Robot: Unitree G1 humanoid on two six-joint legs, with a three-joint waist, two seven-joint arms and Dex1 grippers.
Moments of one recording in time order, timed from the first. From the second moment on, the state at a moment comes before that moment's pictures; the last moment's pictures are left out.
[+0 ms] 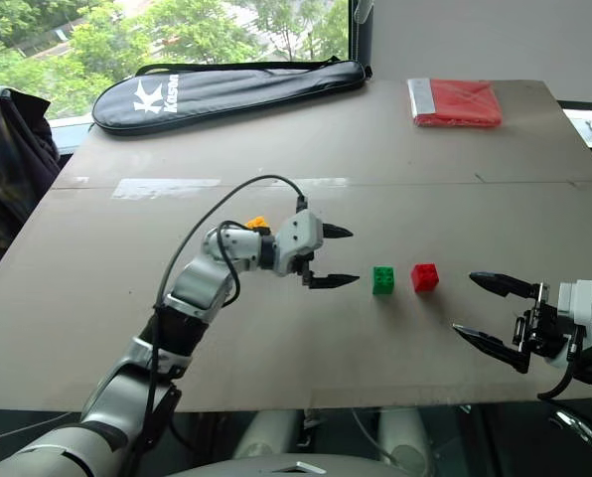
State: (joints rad) left arm -0.54 0.37 -0.26 0.03 -0.14 0.19 -1.11; right arm 0.16 -0.68 -0.37 -0.03 0.68 -0.05 1.41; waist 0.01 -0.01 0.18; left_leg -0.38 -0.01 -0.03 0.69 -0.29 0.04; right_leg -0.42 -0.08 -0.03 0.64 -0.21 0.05
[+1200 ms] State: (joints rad) left arm -0.15 0.34 0.02 -0.05 -0.04 0.19 -0.36; right arm 0.14 -0.65 -0.38 -0.02 0.74 -0.02 1.39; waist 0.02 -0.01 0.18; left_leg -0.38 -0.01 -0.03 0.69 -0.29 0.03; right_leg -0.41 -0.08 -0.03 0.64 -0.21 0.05
